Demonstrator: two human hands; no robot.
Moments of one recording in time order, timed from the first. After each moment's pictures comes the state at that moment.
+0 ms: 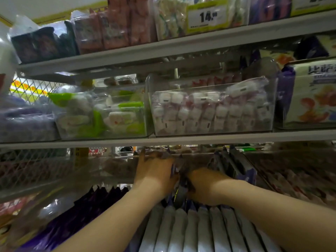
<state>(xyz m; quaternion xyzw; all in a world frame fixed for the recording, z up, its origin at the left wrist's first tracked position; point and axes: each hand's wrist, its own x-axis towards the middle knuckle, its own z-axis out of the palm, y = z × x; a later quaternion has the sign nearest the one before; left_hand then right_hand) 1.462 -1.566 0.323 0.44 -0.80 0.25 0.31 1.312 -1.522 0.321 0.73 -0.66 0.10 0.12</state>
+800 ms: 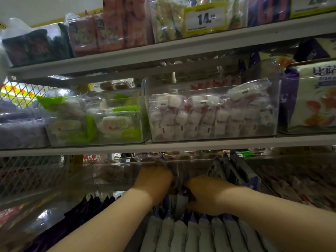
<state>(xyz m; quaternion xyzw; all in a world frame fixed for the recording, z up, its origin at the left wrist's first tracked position) 1.453 -1.599 0.325 0.39 -0.85 0.31 0.19 1.311 -1.525 0.324 0.73 -0.66 0.06 0.13</state>
